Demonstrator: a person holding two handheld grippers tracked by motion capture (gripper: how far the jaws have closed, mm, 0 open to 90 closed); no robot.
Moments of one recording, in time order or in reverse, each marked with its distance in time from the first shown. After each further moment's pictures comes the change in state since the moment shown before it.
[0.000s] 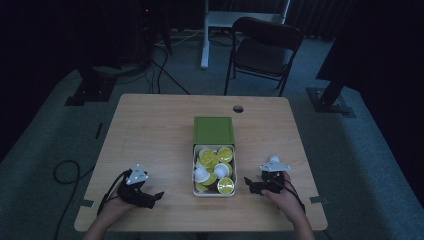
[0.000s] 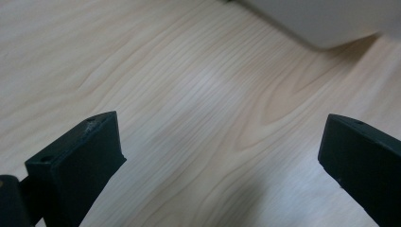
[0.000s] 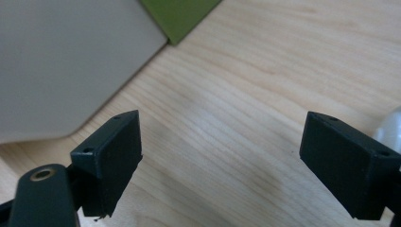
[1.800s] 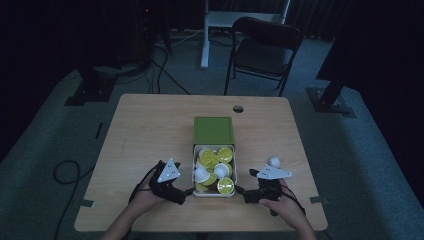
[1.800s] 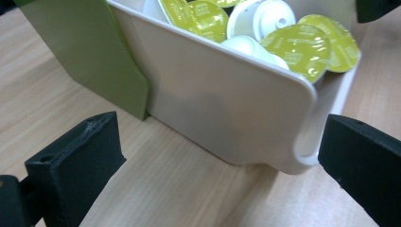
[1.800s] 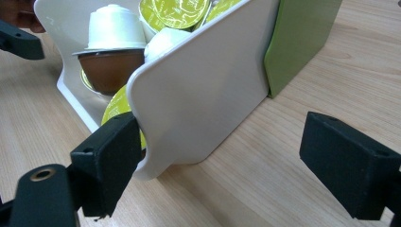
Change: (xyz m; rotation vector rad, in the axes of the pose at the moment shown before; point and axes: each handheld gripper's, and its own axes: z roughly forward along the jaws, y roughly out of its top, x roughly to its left) left arm -0.048 0.065 0.036 -0.142 -0.085 0.171; right arm 0.037 0.013 -0.030 -0.133 0.231 -0.031
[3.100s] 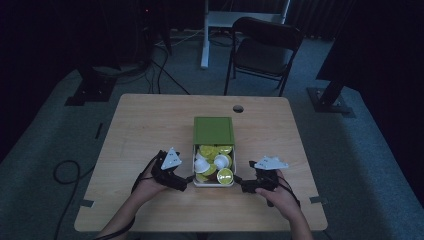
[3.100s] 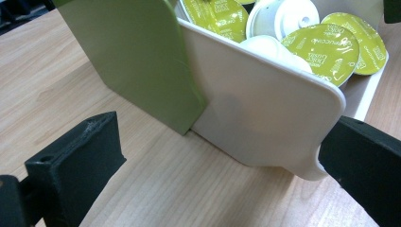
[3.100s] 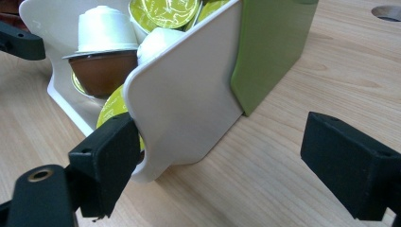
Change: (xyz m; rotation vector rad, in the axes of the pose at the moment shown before) left arm 0.029 0.010 0.017 0.015 0.054 -0.016; right arm -0.016 0.013 0.018 -0.009 -0.058 0.022
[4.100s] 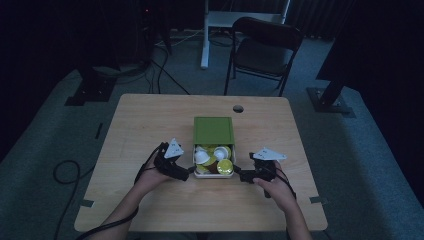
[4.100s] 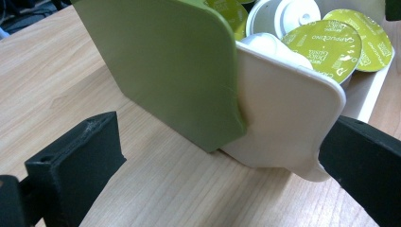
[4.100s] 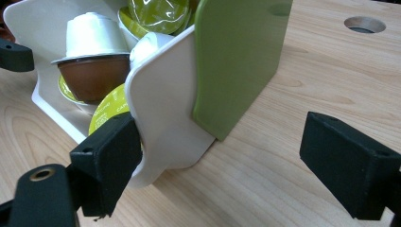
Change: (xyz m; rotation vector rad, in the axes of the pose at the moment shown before) left arm 0.021 0.013 0.016 0.018 0.009 -0.020; right arm -0.015 0.015 0.016 -0.017 -0.054 0.031
